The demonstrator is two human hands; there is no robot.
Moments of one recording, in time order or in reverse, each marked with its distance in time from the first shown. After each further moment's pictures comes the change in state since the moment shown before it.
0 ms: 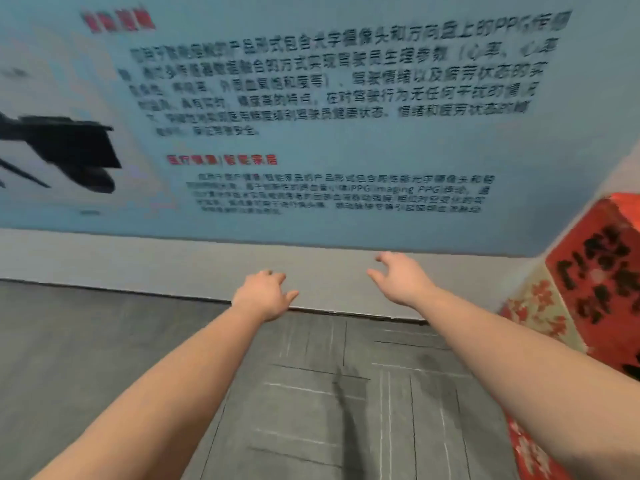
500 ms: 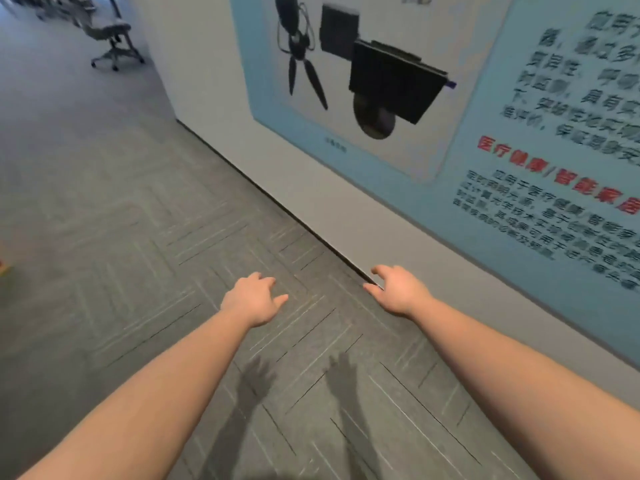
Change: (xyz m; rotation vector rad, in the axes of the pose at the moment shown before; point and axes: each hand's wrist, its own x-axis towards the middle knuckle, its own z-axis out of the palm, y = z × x) left_hand -0.179 -0.471 0.085 -0.377 0.055 -0.633; right_hand 0.005 -0.441 0.276 -0.381 -0.379 -0.550
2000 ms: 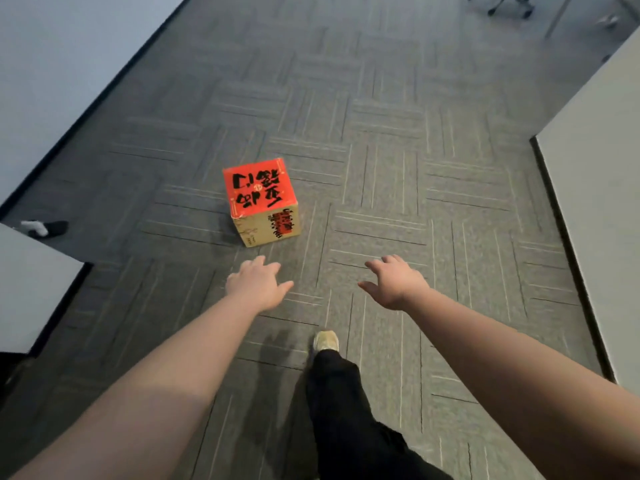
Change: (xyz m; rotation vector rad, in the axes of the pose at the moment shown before) left_hand 0.305 -1.174 -0.272 -0.335 -0.028 -0.857; right_hand 0.595 -1.255 0.299 -0.602 -0.381 -0.826
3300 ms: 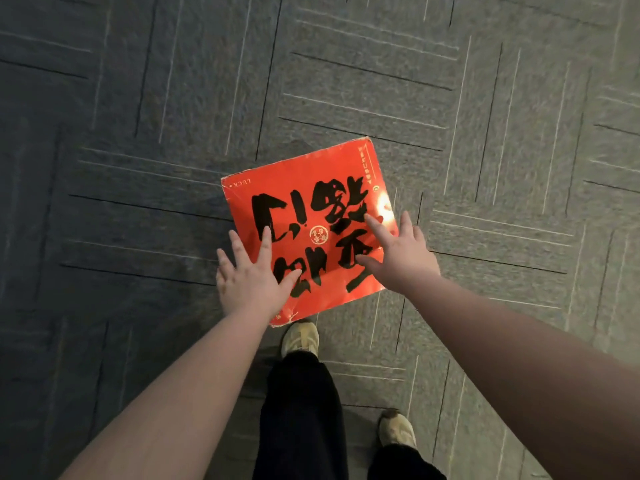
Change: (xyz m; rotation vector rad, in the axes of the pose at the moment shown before) left_hand 0.725 -0.271 0.051 -0.148 -0.196 -0.196; right_hand 0.763 -0.211 0.054 0.113 -0.241 0.245
